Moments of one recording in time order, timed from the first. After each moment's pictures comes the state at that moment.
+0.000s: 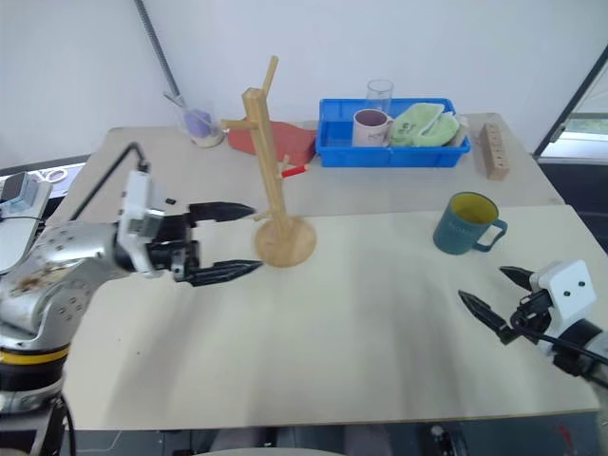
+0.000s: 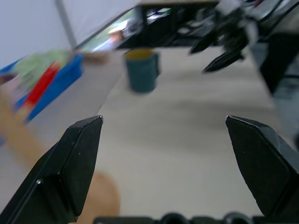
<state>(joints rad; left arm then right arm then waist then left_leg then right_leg) -0.45 0.69 -0.01 -0.39 -0.69 0.54 -1.06 0.27 -0.62 -0.59 -0.37 0.37 0.38 0.72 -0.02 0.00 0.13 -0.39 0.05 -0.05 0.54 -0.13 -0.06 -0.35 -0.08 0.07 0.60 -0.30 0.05</state>
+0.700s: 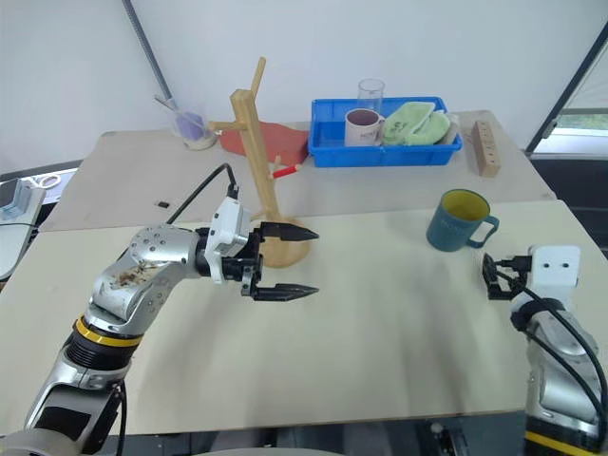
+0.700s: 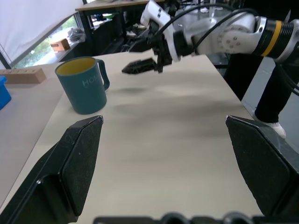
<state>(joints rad) -0.53 0.51 -0.23 -0.25 -0.49 0.39 -1.12 -0.02 -0.50 -0.48 -0.10 0.16 0.37 0.27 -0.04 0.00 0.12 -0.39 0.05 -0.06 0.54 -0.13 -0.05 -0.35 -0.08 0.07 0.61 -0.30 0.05</state>
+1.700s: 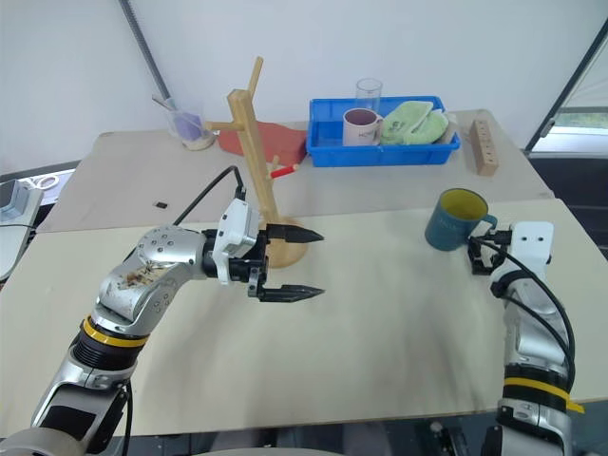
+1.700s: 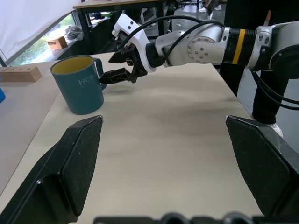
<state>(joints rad) -0.53 0.50 -0.24 -0.25 -0.47 0.42 -1.10 -0.29 -0.52 -0.40 0.29 0.14 0.26 0.24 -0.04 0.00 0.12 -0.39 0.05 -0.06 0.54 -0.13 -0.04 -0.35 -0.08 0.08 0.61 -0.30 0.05</state>
